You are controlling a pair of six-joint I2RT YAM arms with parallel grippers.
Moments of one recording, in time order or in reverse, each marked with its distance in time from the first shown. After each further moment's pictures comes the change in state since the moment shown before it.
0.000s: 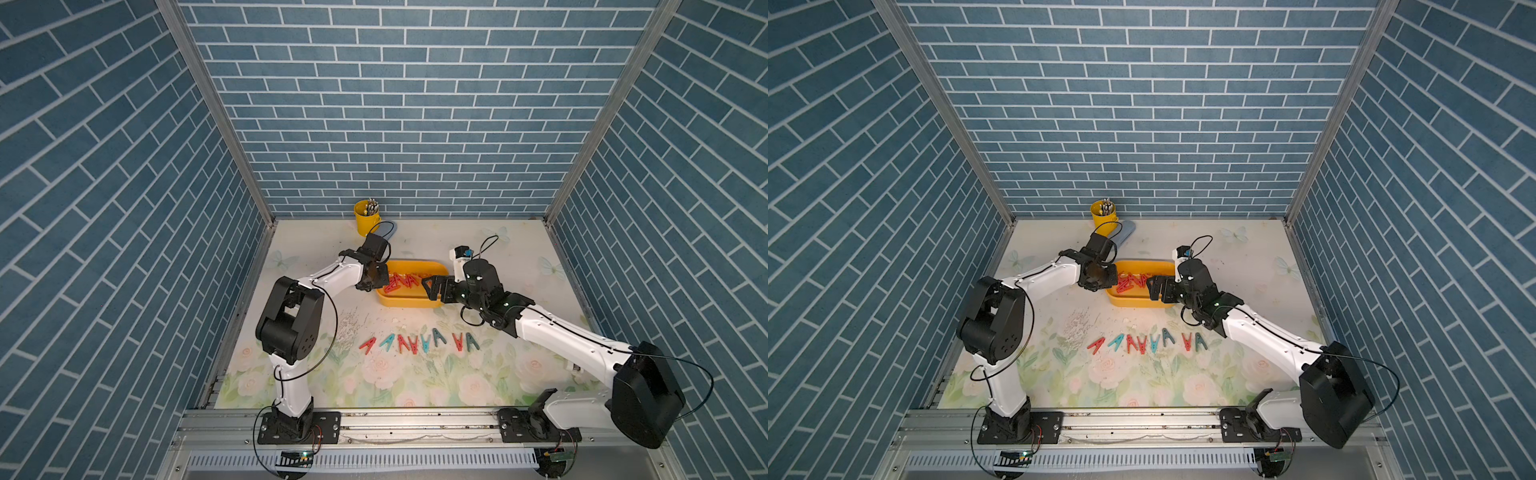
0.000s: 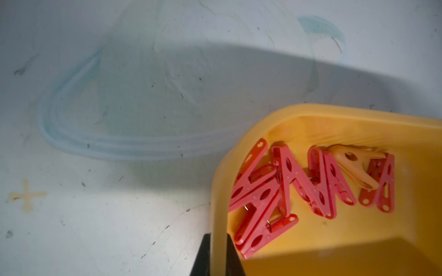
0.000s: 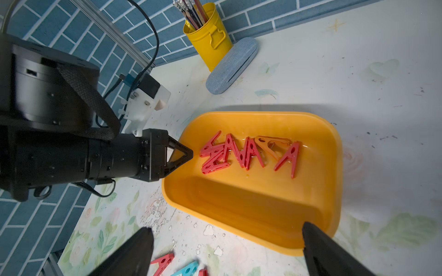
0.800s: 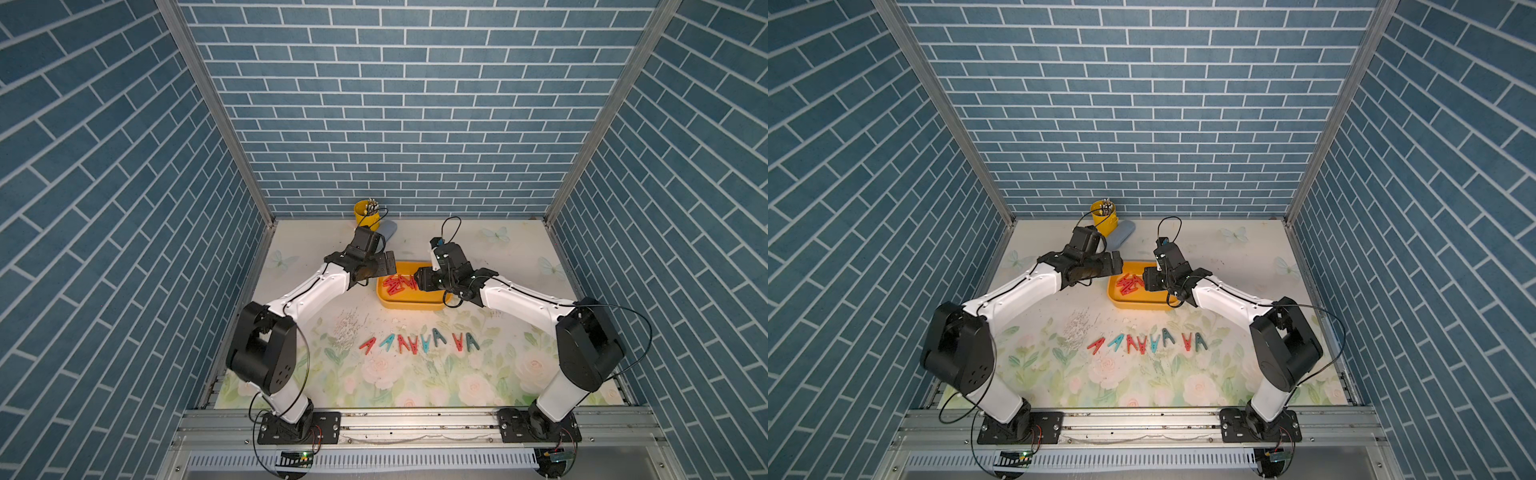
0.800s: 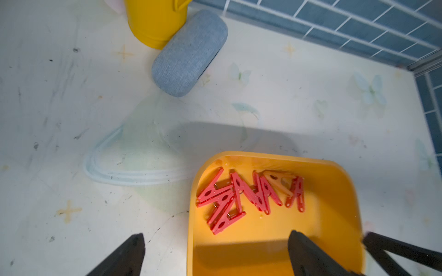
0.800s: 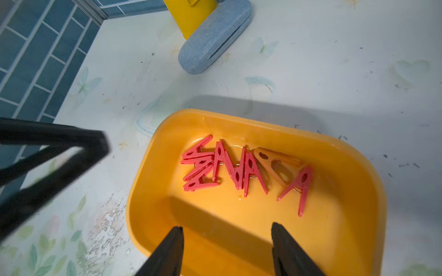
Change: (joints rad) left arm -0.006 -0.285 -0.093 0.115 -0.011 -0.020; right arm 0.000 0.381 0.322 -0.158 0.046 -0.150
